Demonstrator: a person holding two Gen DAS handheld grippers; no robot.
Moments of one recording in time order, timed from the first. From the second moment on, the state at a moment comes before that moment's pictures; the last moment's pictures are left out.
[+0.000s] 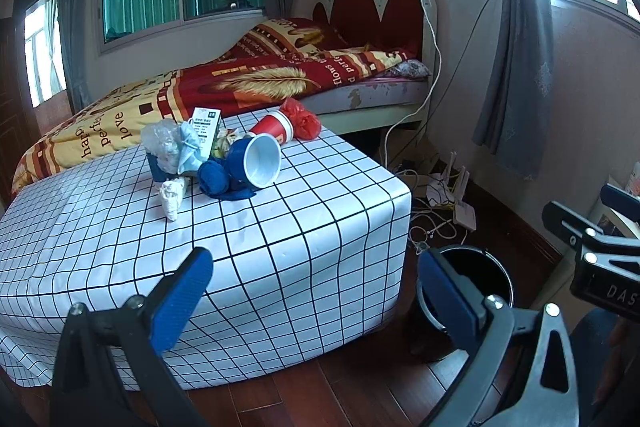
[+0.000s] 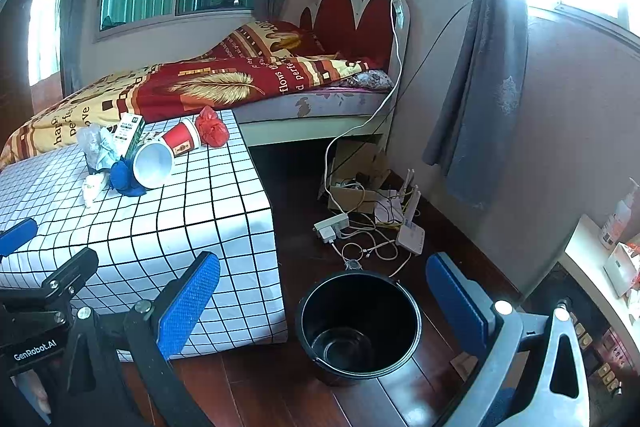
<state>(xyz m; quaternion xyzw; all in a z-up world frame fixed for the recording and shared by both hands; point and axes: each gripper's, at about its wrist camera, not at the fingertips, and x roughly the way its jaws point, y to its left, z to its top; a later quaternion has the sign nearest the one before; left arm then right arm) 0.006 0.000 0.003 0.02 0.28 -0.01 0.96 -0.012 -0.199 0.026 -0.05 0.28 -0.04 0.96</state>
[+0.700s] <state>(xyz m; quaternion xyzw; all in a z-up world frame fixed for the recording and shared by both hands) 0.008 -0.002 0.006 0.01 0.28 -0.02 0.96 -0.012 -0.207 0.030 -0.05 0.28 -0.04 0.96</state>
